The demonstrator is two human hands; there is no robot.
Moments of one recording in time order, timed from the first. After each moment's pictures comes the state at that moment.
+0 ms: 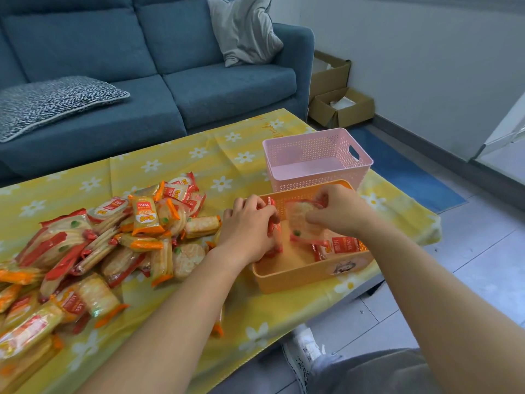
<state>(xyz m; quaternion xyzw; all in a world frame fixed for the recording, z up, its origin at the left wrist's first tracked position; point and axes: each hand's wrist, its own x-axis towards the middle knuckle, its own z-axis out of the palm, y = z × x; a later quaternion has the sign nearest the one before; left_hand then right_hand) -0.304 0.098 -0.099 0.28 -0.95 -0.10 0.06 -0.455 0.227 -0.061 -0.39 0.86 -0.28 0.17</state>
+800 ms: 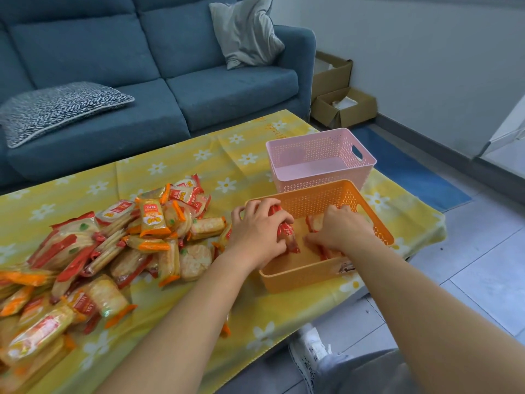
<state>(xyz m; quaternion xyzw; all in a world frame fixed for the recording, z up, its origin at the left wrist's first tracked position) -0.301 0.103 -0.105 0.23 -0.97 -0.07 0.07 -0.452 0.219 -0.106 -0.33 0.94 0.02 0.13</state>
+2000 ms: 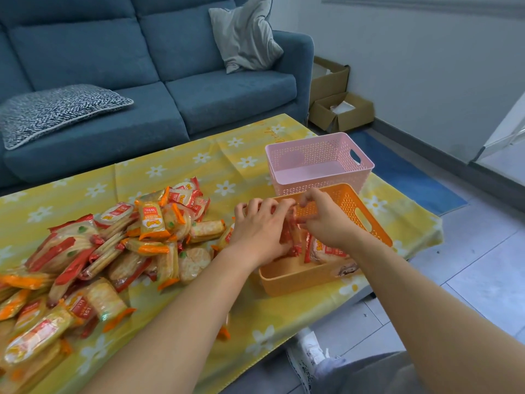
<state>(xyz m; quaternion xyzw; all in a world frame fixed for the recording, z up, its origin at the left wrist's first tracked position) -0.311 0.104 -0.097 0.23 -0.97 -0.04 0.07 -0.445 0.212 -0.093 -0.41 0.79 -0.40 0.22</state>
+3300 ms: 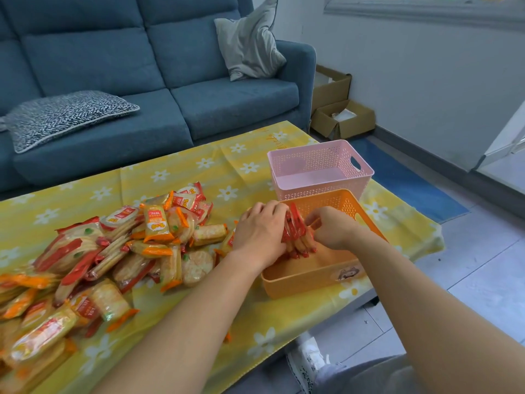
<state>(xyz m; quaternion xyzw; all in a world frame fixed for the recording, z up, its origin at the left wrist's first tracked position) -0.315 0.106 -0.093 0.23 -0.97 -0.04 0.09 -0.450 0.217 -0.076 -0.39 0.87 -0.19 0.24</state>
